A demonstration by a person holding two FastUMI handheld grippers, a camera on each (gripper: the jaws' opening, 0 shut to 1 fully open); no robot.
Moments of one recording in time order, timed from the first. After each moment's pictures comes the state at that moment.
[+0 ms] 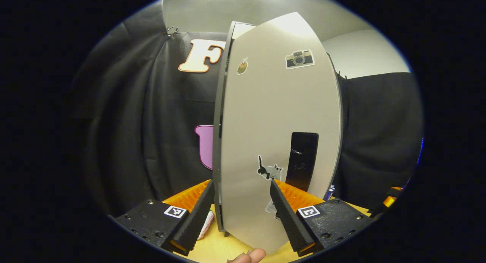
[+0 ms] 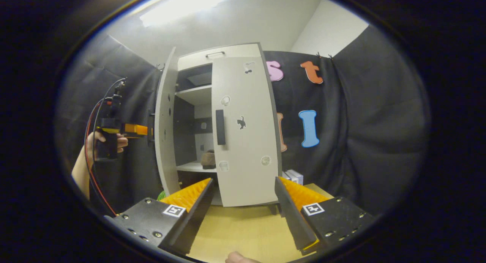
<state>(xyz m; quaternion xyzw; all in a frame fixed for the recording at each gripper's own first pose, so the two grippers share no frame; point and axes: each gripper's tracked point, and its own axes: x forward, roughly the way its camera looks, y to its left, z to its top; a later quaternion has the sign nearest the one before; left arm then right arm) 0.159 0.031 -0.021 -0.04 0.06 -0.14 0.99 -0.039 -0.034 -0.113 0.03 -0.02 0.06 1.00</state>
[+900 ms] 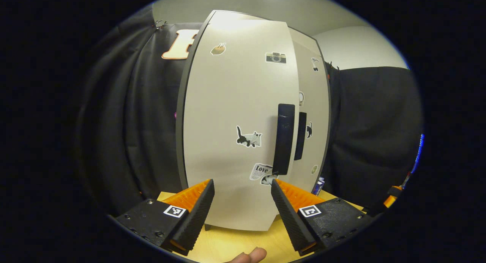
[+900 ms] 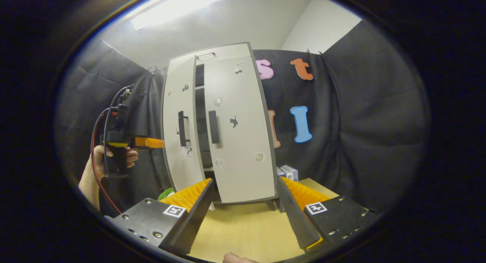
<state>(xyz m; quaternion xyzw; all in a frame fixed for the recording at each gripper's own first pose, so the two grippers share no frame) 0.143 -0.032 -0.059 -0.04 0.10 -0.16 0.98 -0.050 -0.040 -0.119 0.05 -0.01 0.04 1.00</state>
